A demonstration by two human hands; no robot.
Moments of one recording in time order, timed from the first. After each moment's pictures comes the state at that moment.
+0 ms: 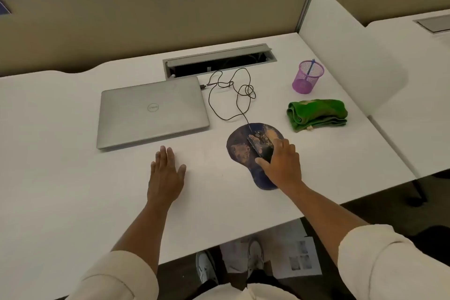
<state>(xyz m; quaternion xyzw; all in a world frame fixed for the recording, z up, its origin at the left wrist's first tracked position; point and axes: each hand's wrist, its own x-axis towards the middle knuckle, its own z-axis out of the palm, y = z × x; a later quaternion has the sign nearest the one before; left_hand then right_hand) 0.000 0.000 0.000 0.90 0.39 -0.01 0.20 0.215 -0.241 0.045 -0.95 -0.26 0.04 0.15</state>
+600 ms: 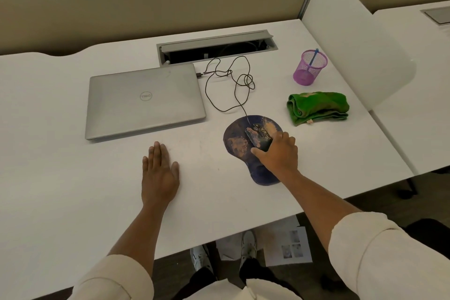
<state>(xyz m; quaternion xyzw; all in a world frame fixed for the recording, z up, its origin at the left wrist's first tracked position) -0.006 -0.008 -0.023 0.90 0.41 0.00 0.15 0.235 -0.226 0.033 -0.97 -0.20 0.05 0.13</state>
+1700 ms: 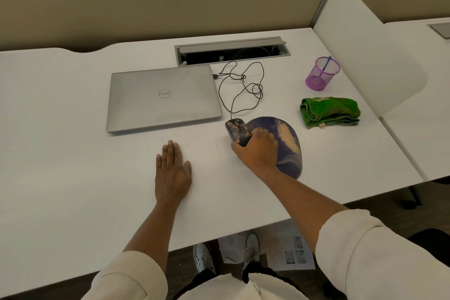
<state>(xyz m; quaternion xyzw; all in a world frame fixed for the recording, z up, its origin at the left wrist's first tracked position) -0.022 -0.005 -0.023 0.90 0.41 0.01 0.16 0.170 -0.144 0.053 -0.96 -0.23 0.02 0.16</state>
